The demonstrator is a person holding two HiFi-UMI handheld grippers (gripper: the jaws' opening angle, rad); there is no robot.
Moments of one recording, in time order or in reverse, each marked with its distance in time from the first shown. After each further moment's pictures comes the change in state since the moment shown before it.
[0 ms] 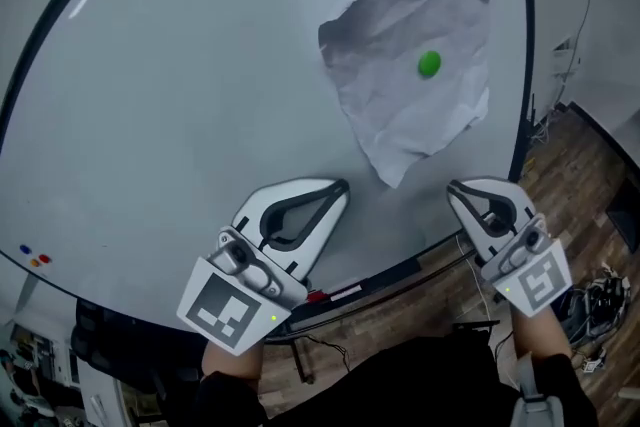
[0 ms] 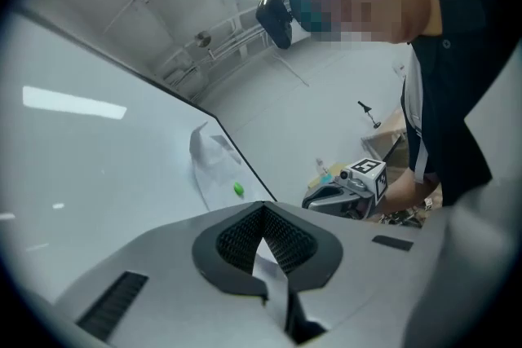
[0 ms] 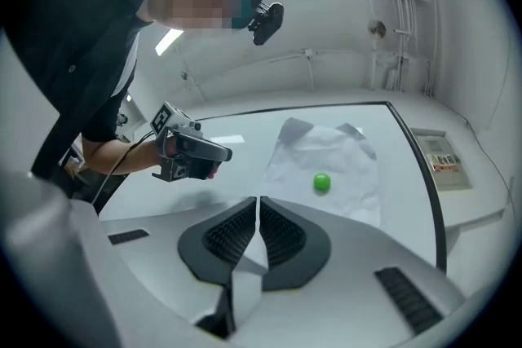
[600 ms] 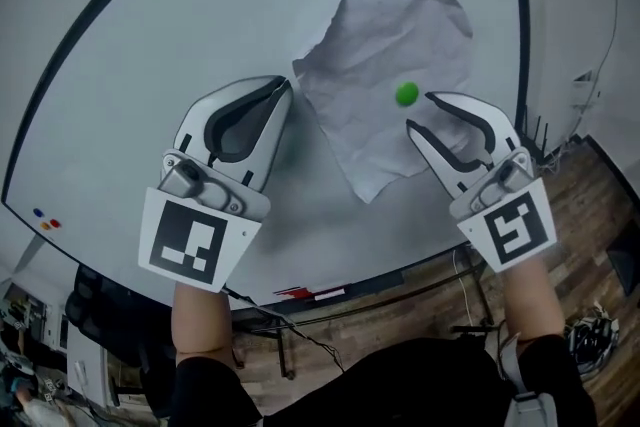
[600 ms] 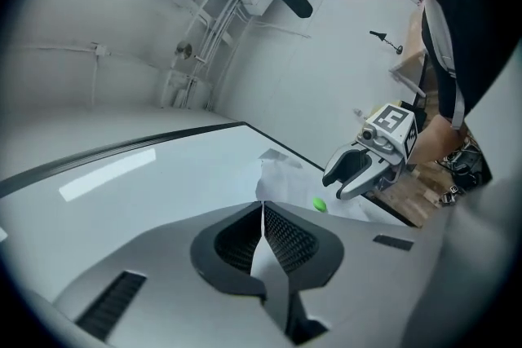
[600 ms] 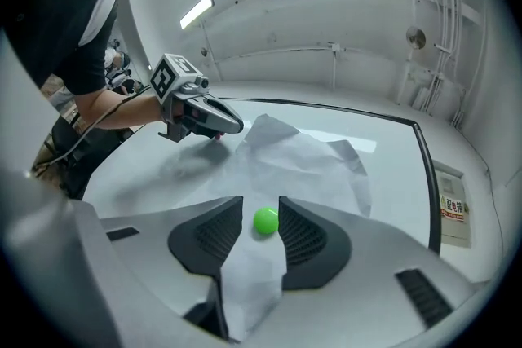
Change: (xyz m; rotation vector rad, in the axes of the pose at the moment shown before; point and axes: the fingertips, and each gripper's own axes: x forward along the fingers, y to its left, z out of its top) left arm 0.036 0.087 0.083 0.364 0.145 0.346; right arm 0.070 -0.084 0.040 -0.245 0.082 0.049
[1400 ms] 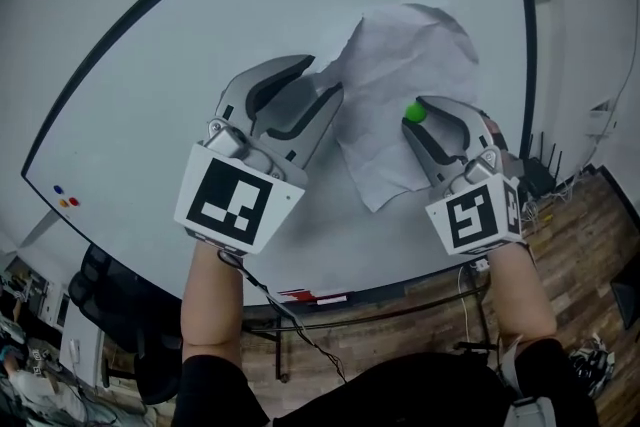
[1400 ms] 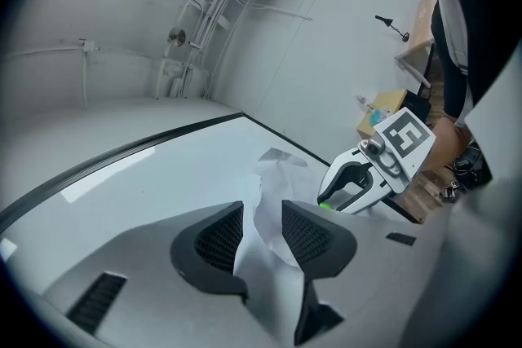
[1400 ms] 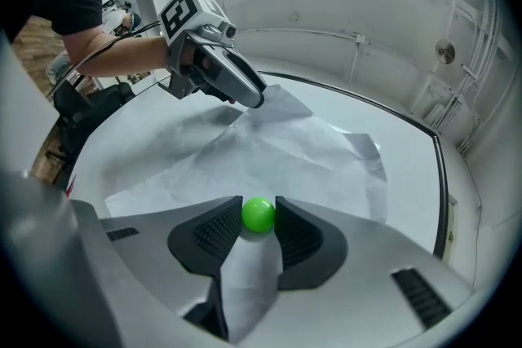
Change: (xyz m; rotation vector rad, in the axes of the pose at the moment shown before) left arm 0.031 -0.001 0.025 0.069 0.081 0.000; right arm 0.031 -0.008 -0.017 -0.191 0.143 -0.016
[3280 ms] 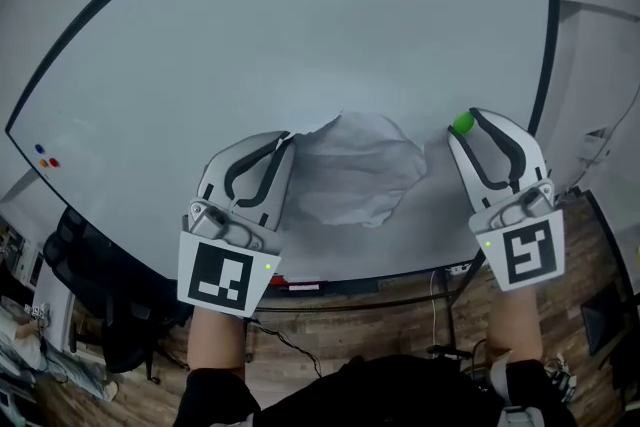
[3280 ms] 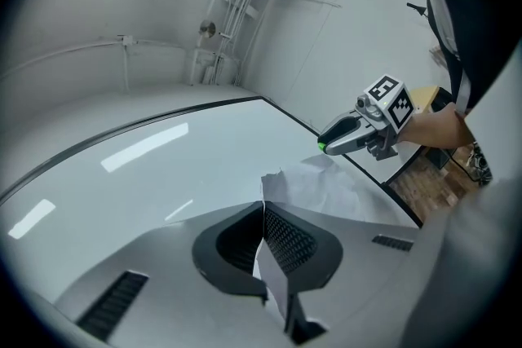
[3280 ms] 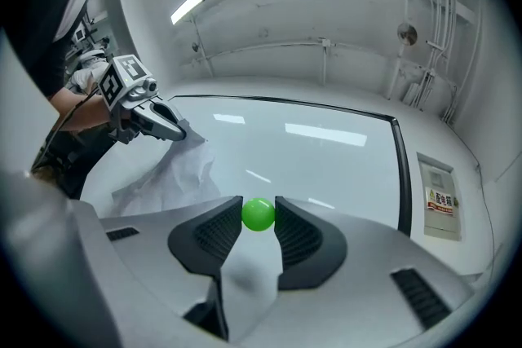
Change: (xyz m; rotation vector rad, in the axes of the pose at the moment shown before) left arm -0.063 -0.046 -0.060 -0.062 0.124 0.170; right arm -0.055 -0.037 0.002 0.250 -0.127 -0.024
